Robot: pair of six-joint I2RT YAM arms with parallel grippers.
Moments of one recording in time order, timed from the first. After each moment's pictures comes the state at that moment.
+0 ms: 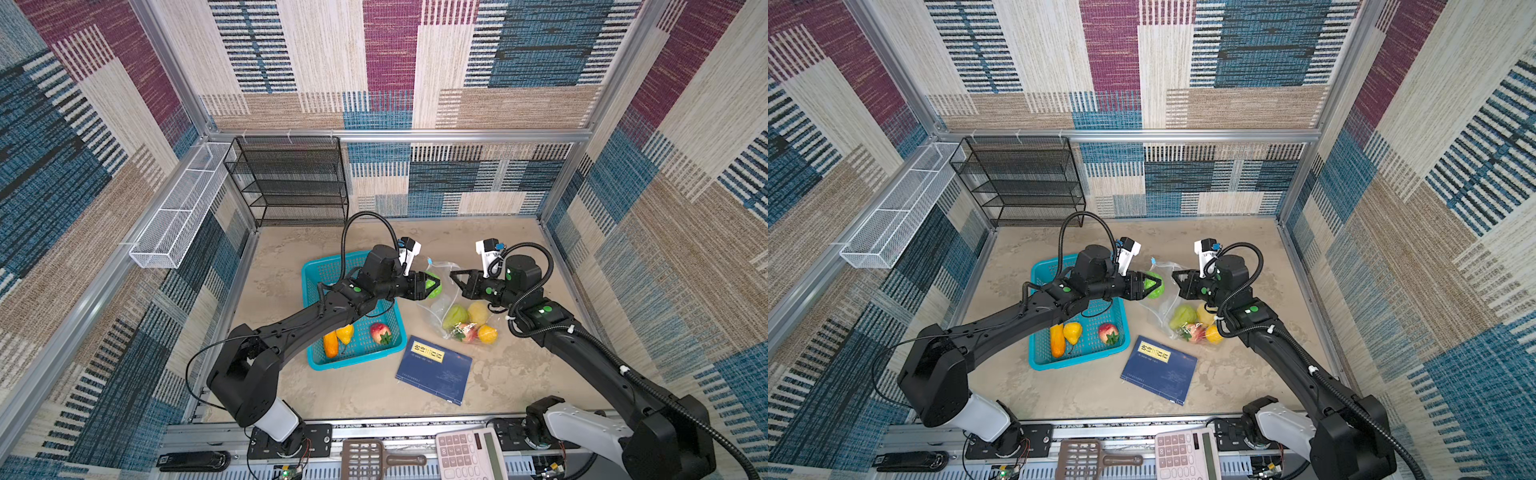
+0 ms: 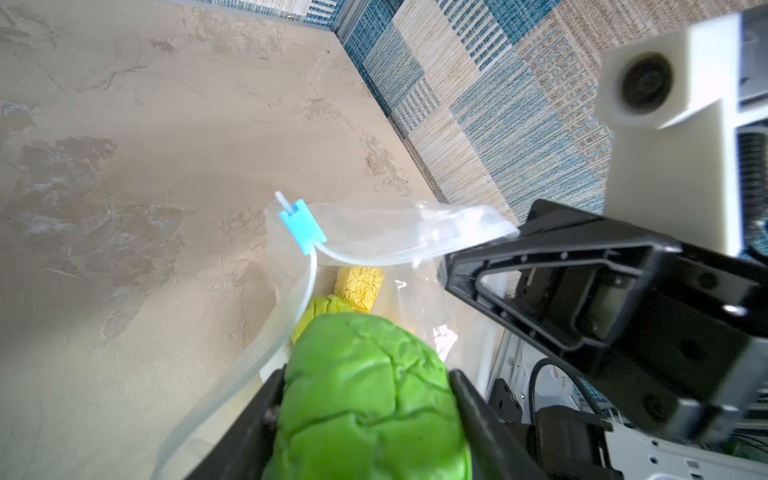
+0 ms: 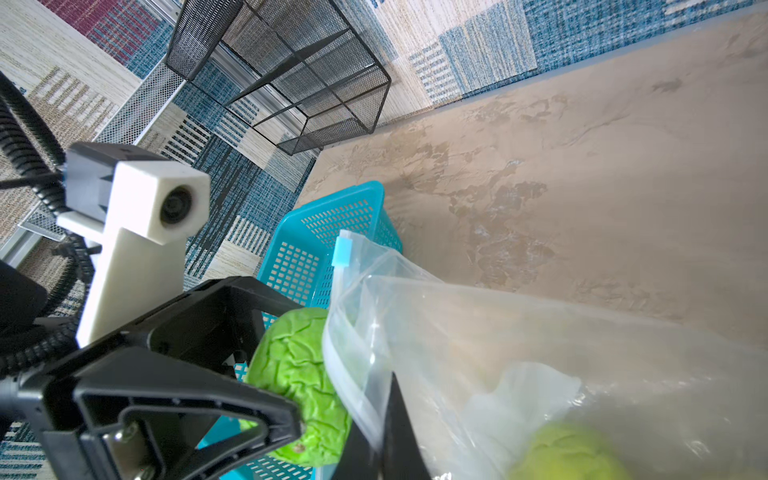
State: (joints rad) left arm -0.72 1.59 1.16 -0.05 0.39 -0.50; right arm 0.35 1.11 0.79 -0.07 -0.41 0.54
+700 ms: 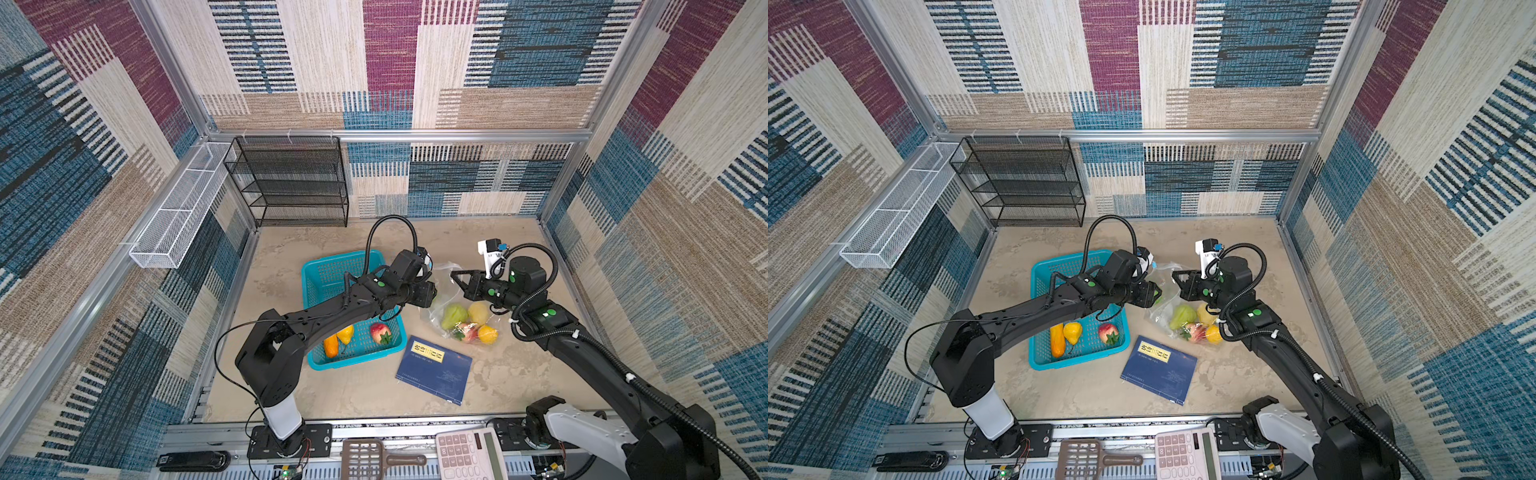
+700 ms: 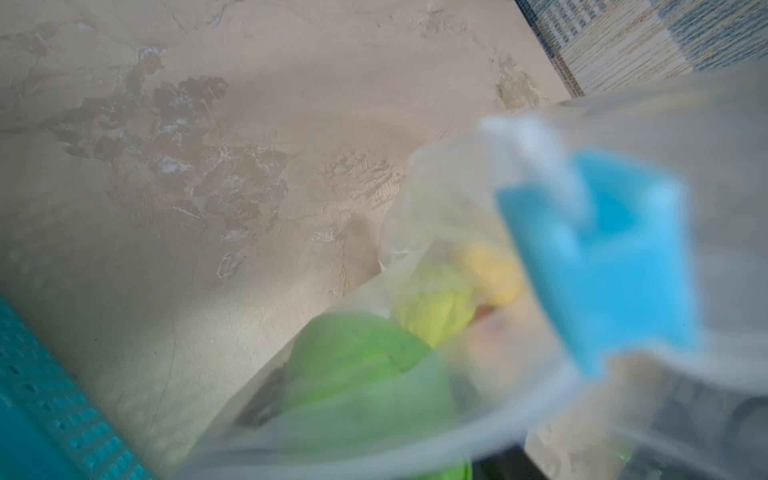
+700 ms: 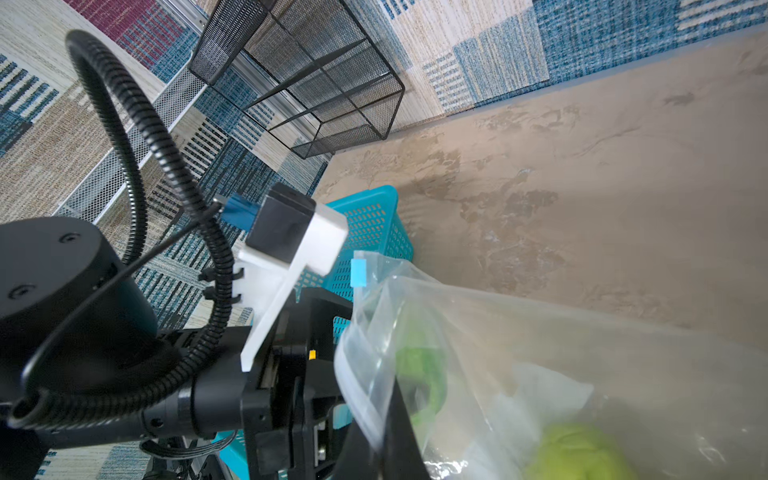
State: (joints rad) left arm -0.80 1.74 1.33 -0.36 0.06 -0.39; right arm 0.35 1.07 0.78 -0.06 -0.43 0.54
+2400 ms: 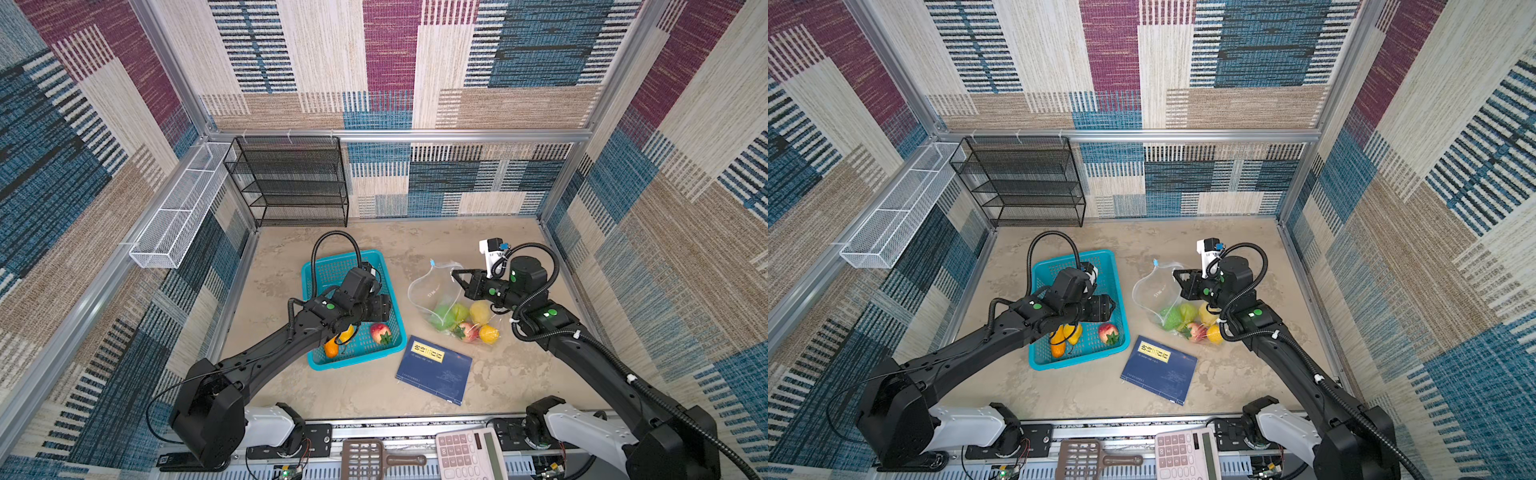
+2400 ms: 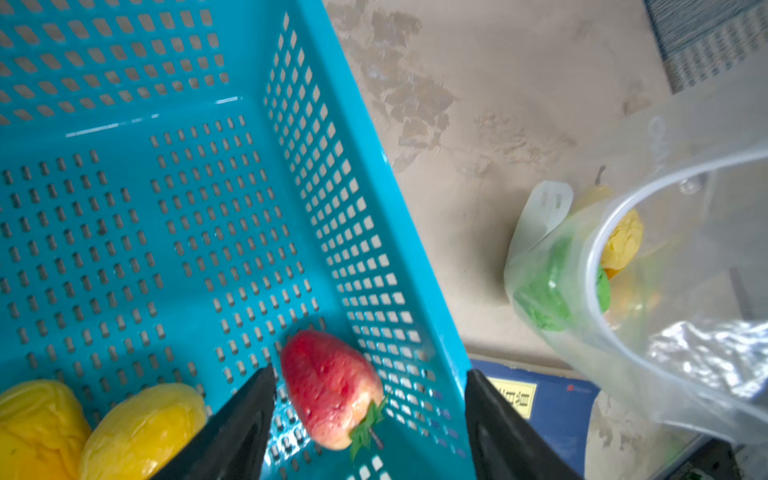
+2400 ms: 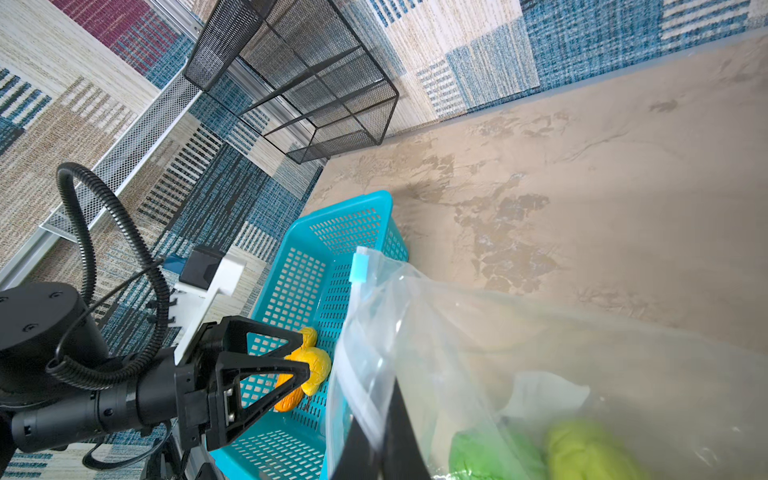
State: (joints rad) left arm -0.64 1.33 0.95 -0.48 -0.01 -0.51; right arm 0.35 1.07 0.79 -0.07 -0.41 0.54
